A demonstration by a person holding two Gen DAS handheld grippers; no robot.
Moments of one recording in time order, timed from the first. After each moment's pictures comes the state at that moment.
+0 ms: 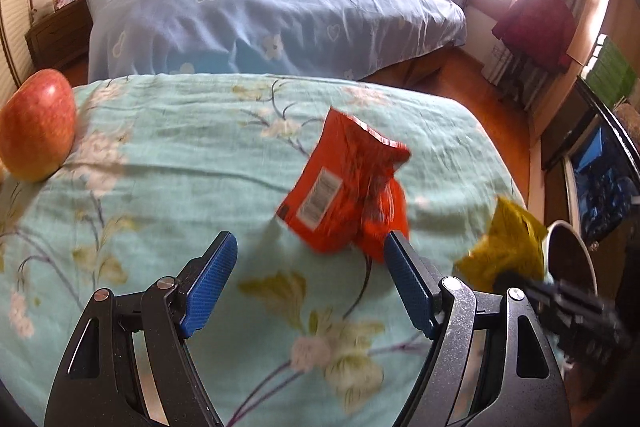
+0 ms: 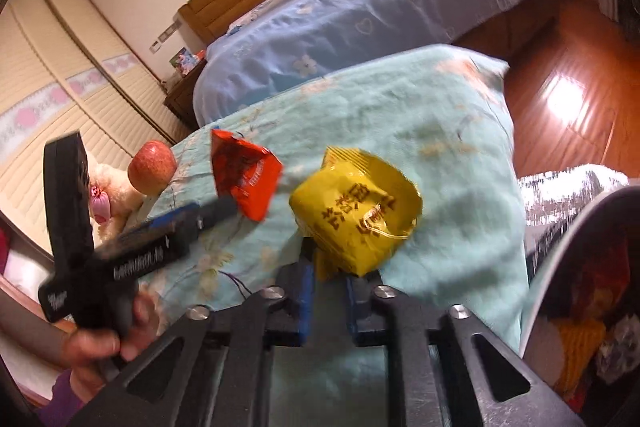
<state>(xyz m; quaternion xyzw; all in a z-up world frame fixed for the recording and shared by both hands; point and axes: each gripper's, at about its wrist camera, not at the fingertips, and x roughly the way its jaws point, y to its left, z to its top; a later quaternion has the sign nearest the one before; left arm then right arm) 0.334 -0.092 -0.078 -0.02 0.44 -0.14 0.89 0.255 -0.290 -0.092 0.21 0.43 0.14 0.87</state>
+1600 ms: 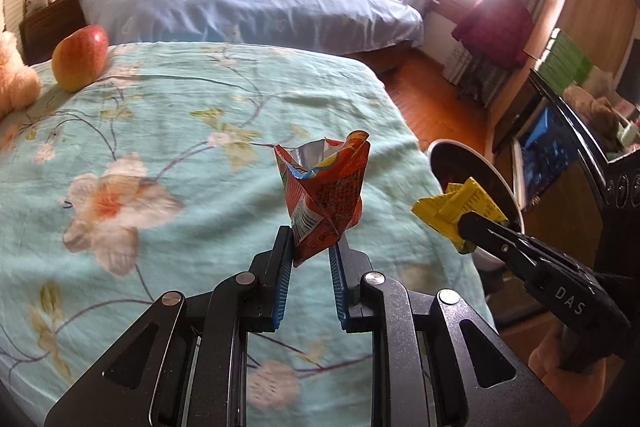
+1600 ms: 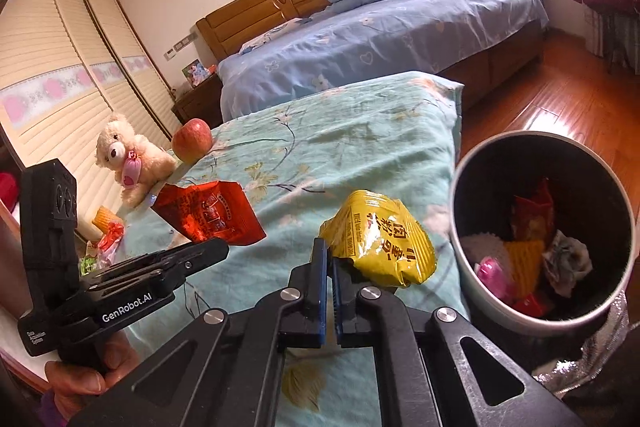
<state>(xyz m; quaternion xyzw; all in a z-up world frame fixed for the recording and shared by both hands) 0.156 -0.110 -0.051 -0.04 0.42 -0.19 0.89 0.113 -0.292 -0.050 0.16 0.38 0.12 0.90</state>
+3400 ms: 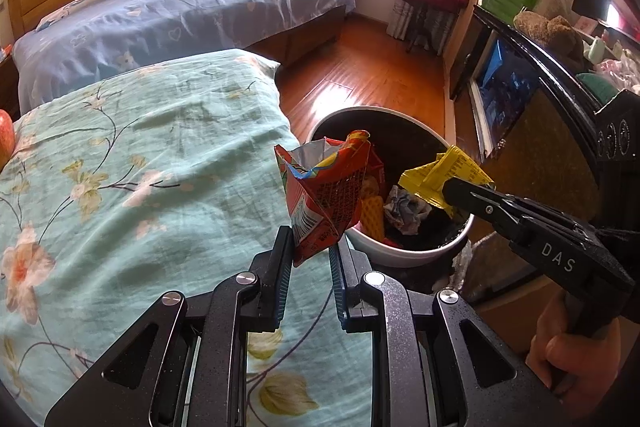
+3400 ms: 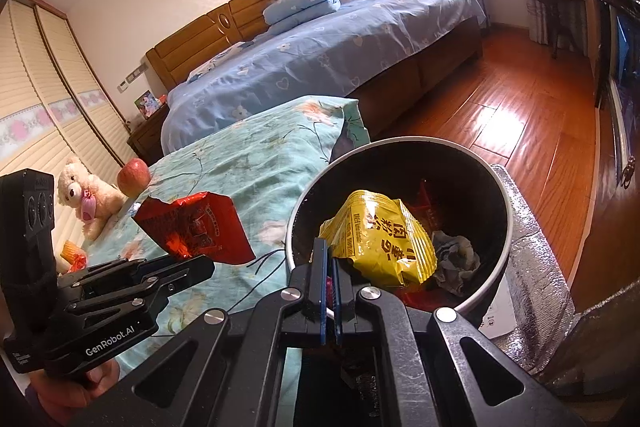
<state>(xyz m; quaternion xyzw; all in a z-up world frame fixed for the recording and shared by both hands) 0.145 -0.238 -0.044 0.06 0.42 -0.28 0.86 0.092 -0.396 -0.051 0.18 0.36 0.03 0.91</state>
